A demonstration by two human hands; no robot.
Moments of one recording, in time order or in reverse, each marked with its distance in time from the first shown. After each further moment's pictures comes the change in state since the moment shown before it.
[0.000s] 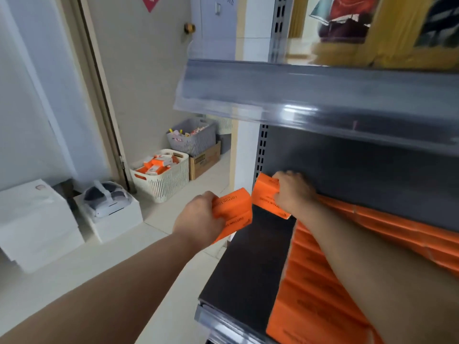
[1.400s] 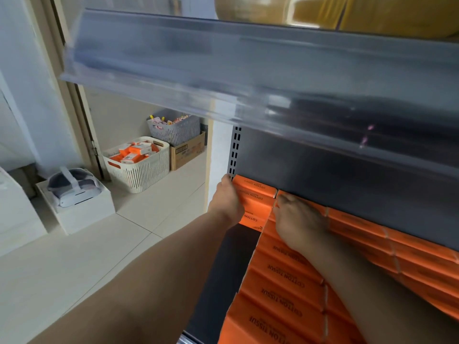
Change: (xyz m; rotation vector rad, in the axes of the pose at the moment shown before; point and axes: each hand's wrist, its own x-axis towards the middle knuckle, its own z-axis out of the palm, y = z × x) left_hand 0.065 0.088 0.093 -0.289 -0.117 -0.095; right_hand -0.049 0.058 -0.005 -0.077 -0.133 0.026
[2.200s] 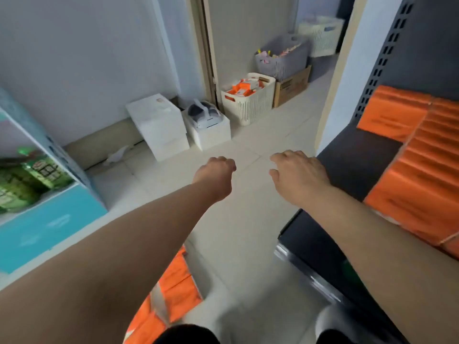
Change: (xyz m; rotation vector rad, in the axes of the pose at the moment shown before) left_hand -0.232 -0.219 -0.175 0.730 -0.006 -0.166; right_hand -0.172 -0.218 0.044 0.123 -0.051 -0.560
